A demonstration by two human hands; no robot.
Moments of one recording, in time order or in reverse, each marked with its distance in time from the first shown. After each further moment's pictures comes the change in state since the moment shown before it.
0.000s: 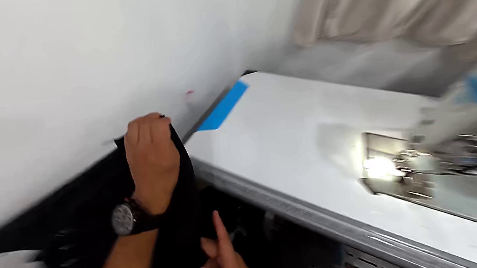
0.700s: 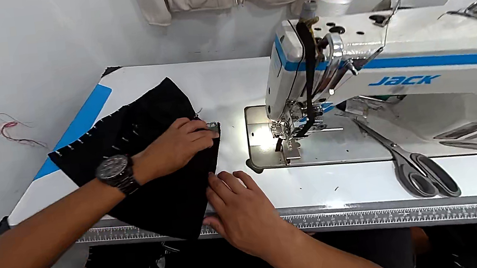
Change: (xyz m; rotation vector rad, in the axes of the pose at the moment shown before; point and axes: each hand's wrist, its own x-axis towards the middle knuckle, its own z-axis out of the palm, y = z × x) left_hand 0.032 0.210 0.209 -0.656 -0.567 1.149; right_hand -0.072 -0.027 -0.220 -1.640 0.300 0.035
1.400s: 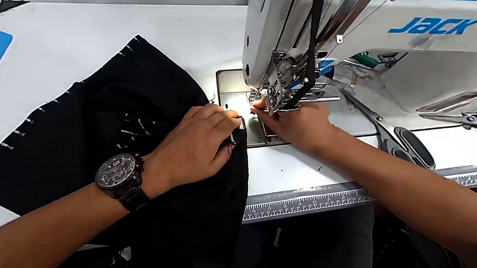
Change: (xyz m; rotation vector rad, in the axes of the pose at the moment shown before) left_hand 0.065 0.082 0.043 -0.234 0.092 -0.125; right_hand -0.011 0.181 -0.025 -0.110 0.329 0.110
